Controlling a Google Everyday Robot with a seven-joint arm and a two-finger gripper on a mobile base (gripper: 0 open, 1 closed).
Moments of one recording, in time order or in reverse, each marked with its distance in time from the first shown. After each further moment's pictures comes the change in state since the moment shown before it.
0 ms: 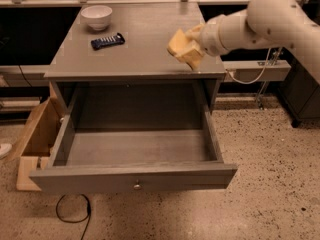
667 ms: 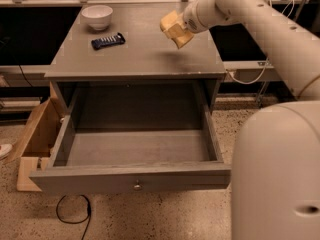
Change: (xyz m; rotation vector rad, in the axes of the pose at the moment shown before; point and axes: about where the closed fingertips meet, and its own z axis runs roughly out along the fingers) arm -0.016 -0.091 0.075 0.119 0.058 0.246
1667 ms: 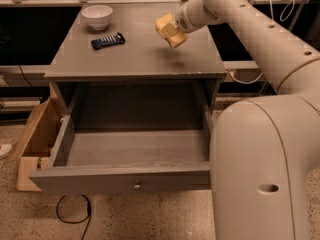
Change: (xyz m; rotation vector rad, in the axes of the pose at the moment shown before) arm 0.000 -0.004 0.033 0.003 0.040 0.106
